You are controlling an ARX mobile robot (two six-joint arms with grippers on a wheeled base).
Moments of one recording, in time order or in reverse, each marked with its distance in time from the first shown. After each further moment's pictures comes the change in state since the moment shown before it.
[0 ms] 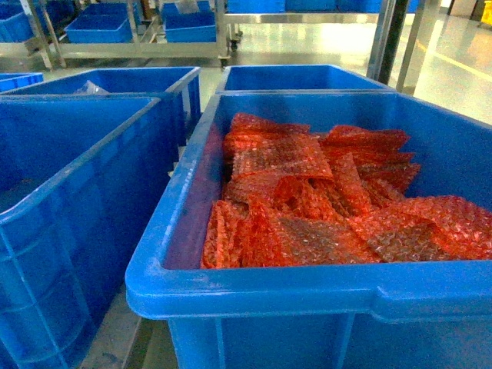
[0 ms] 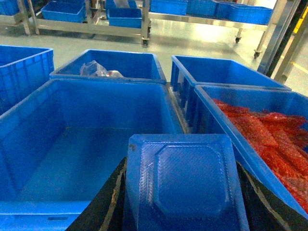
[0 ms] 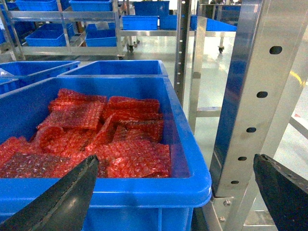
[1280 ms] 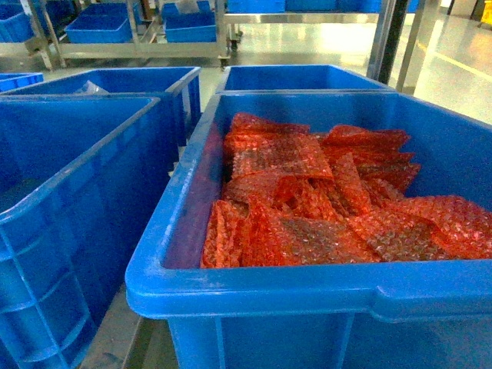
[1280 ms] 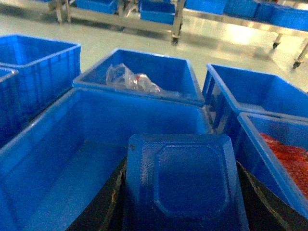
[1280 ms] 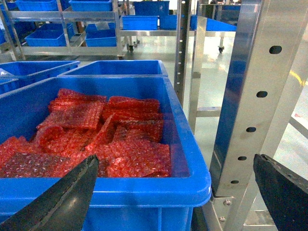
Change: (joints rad) left arm 0.241 0.661 0.199 0.449 0.100 -0.040; right arm 0.000 0.000 0.000 0.000 0.000 0.000
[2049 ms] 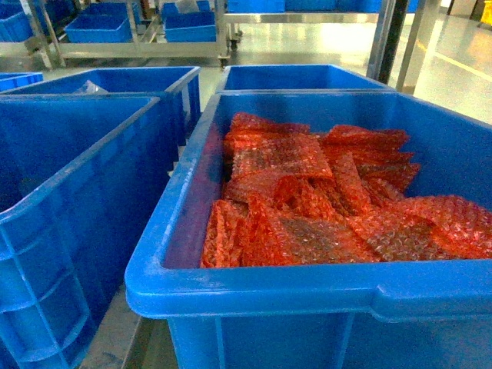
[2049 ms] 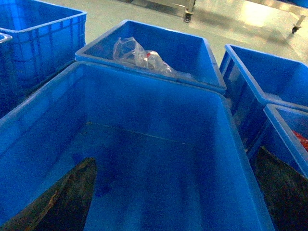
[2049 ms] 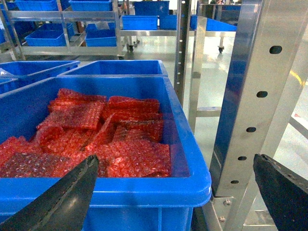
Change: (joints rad) left arm 0.061 0.284 0.106 0.067 0.039 -0.046; right arm 0.000 0.000 0.000 0.000 0.000 0.000
